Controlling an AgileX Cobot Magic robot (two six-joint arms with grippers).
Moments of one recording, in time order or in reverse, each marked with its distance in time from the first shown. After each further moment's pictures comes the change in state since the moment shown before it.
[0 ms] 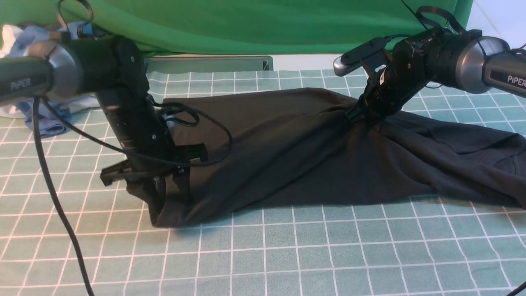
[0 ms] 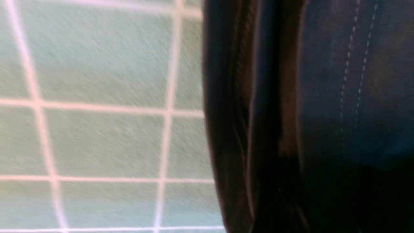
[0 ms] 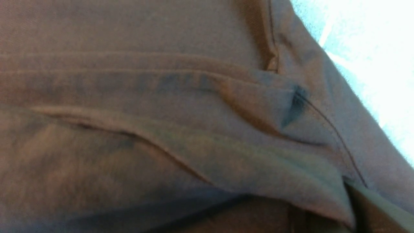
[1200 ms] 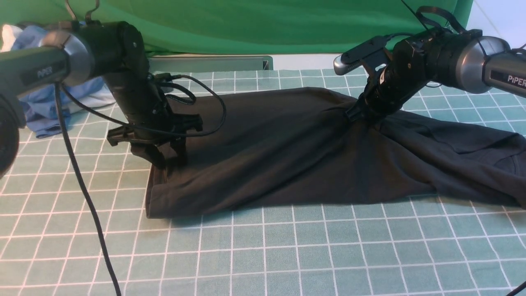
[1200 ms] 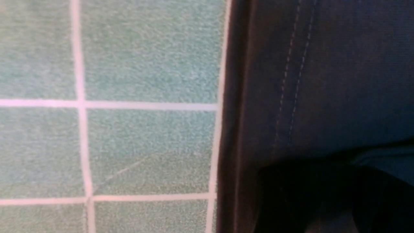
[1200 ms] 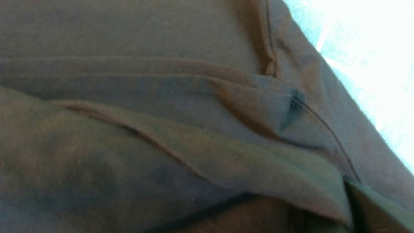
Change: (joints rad) right arm 0.000 0.000 -0.001 -0.004 -0.011 0.001; left arm 0.038 0.167 -0.222 0.081 -0.151 0.094
